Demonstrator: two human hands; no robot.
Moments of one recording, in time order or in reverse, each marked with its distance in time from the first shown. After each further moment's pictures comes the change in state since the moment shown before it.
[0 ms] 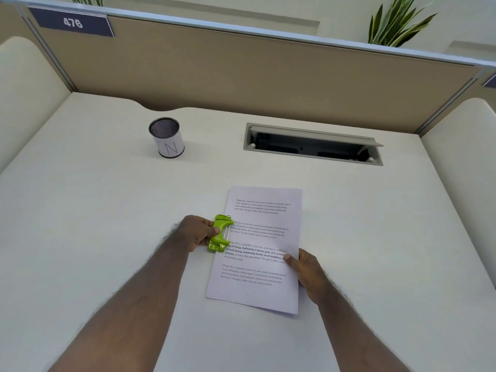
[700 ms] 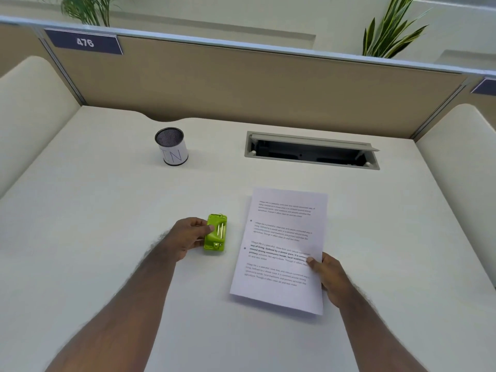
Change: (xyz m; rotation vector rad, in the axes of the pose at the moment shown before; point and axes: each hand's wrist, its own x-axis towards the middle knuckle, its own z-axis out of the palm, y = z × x) left_hand -0.025 -0.004 -0.031 -0.089 -0.045 0.171; right_hand -0.015 -0.002 -0.040 0.089 0.084 0.016
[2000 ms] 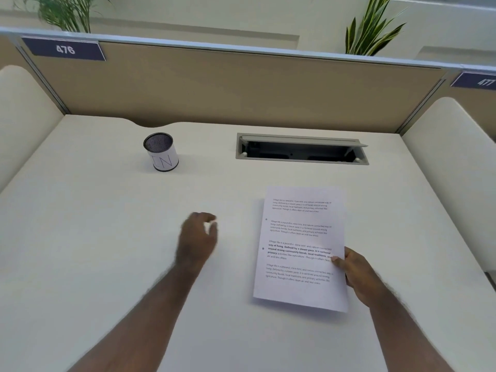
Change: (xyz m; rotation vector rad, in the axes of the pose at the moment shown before) left_hand -0.023 0.003 0.048 0.655 0.410 0.602; right_hand -0.002 -0.008 -0.061 -0.093 0.045 -0.012
